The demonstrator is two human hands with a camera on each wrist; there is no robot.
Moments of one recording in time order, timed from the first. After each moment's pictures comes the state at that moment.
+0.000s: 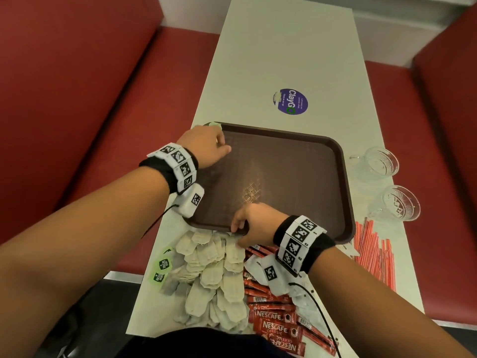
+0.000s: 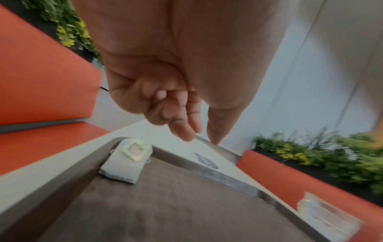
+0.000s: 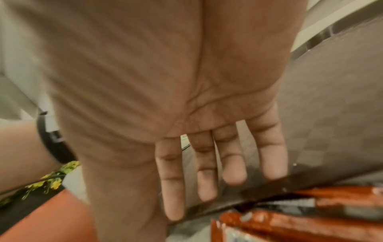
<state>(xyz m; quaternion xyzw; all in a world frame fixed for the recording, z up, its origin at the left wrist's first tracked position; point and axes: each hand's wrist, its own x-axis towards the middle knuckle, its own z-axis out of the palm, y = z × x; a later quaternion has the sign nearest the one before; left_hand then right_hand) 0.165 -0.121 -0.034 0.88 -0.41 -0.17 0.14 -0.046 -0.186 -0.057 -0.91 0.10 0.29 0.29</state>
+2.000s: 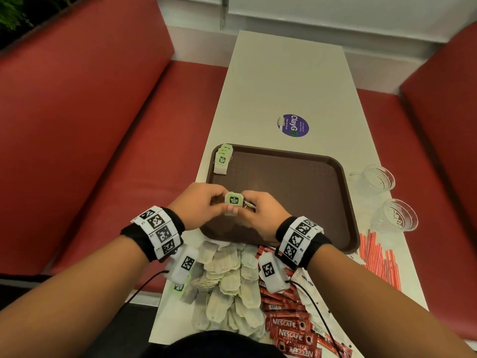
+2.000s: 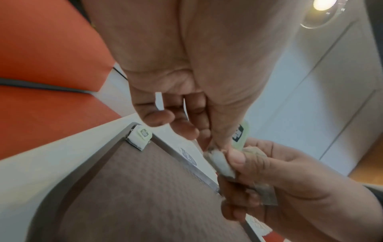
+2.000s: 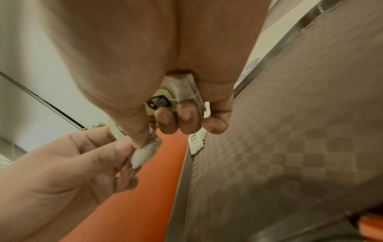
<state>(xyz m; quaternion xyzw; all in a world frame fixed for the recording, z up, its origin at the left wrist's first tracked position) 0.117 -0.019 -0.034 0.78 -0.47 -0.25 0.32 -0.021 -0.170 -0.050 -0.86 0.18 -0.01 0.47</state>
